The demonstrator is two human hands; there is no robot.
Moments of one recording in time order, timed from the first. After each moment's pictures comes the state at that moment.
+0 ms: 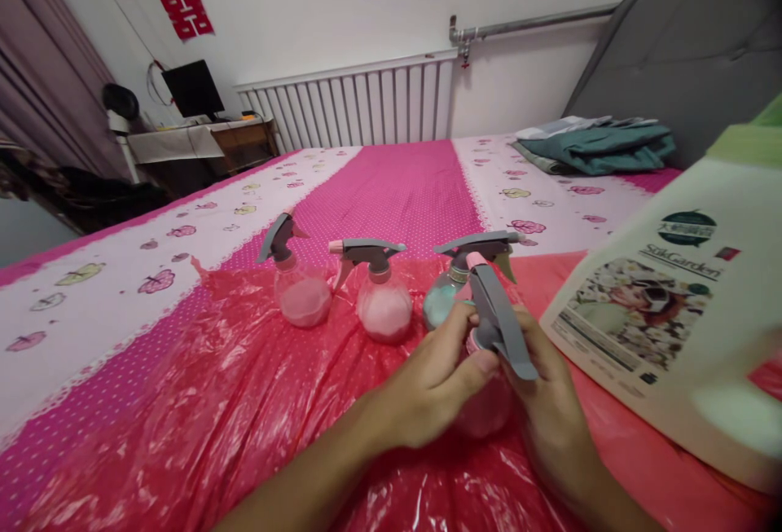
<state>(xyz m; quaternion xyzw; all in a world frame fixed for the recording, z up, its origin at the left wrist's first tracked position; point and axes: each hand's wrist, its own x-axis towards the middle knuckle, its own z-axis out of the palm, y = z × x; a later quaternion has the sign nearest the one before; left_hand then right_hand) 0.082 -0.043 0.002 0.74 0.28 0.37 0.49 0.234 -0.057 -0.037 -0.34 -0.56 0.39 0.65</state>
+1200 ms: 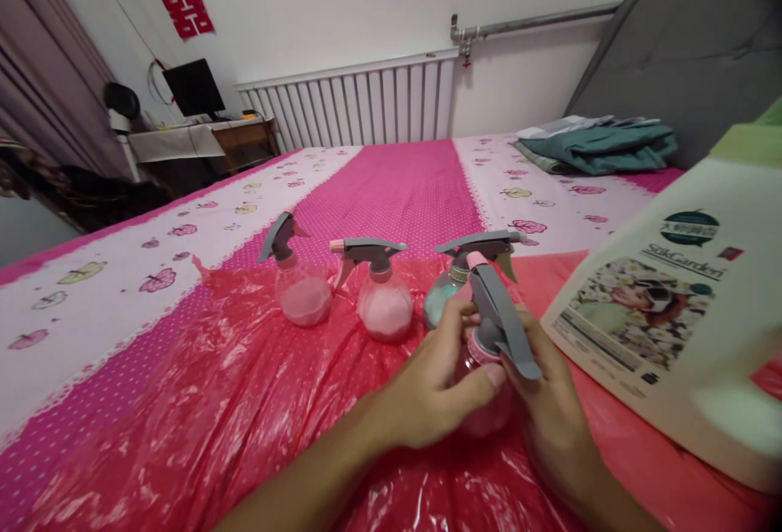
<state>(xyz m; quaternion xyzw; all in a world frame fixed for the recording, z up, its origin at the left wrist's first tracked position) 0.085 -0.043 0.000 0.73 0.25 0.40 0.49 0.233 -0.056 -0.038 -0.33 -0.55 0.41 0.65</state>
